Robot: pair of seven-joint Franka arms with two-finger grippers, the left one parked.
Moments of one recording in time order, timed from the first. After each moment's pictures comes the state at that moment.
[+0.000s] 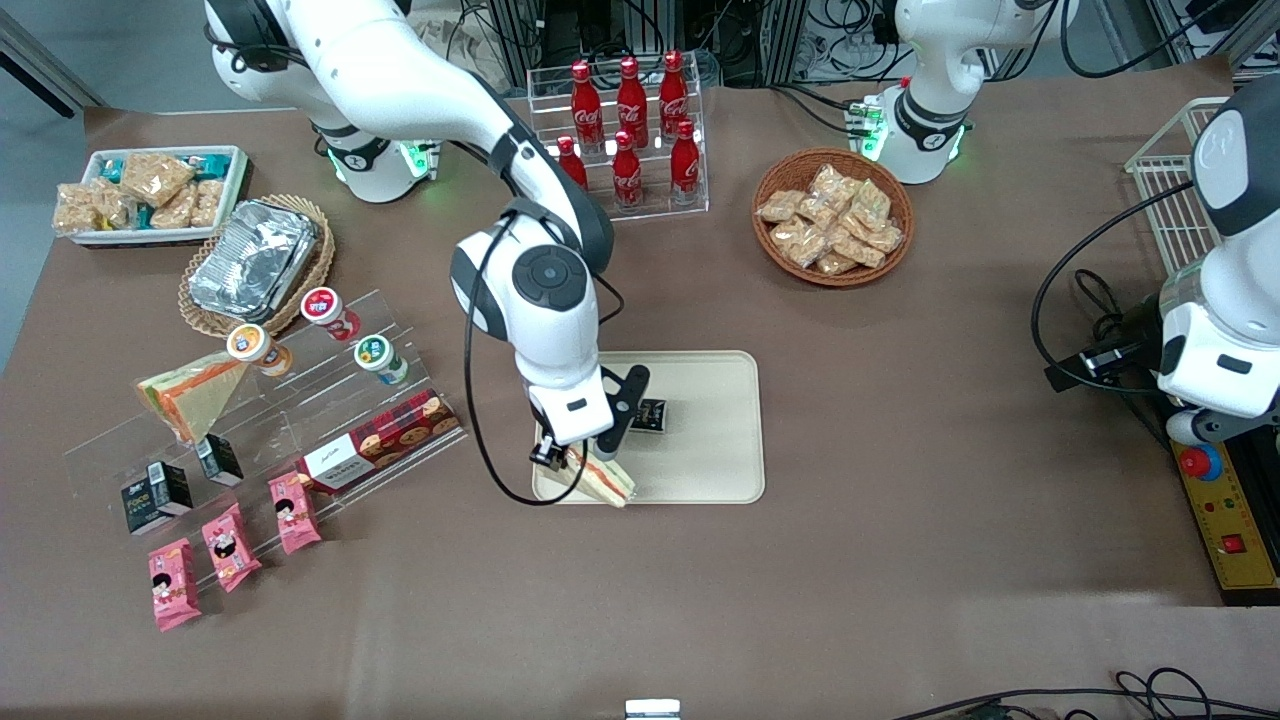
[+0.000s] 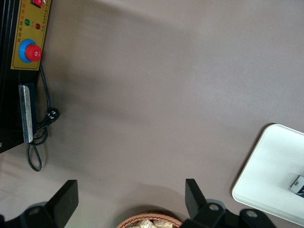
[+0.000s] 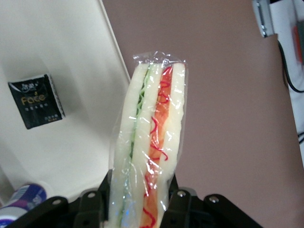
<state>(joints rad) 0.78 0.65 -0.21 -1.37 -0.10 2.13 -0.54</state>
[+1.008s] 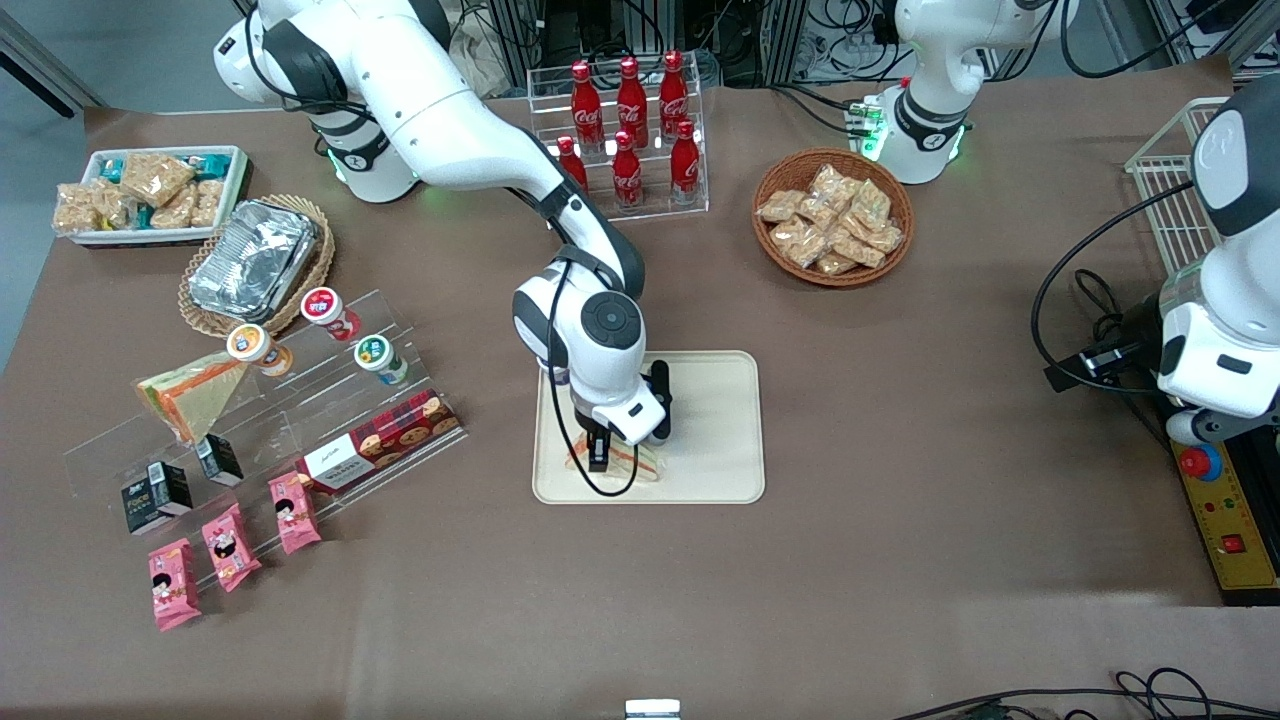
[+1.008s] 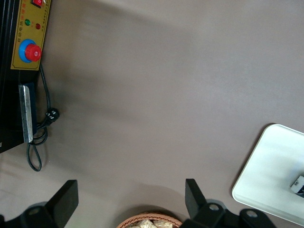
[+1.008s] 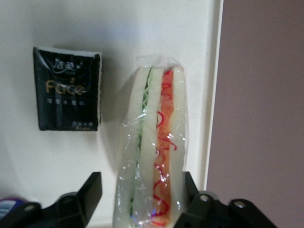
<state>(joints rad) 0.82 0.81 -0.18 -1.38 -0.08 2.20 -0.77</state>
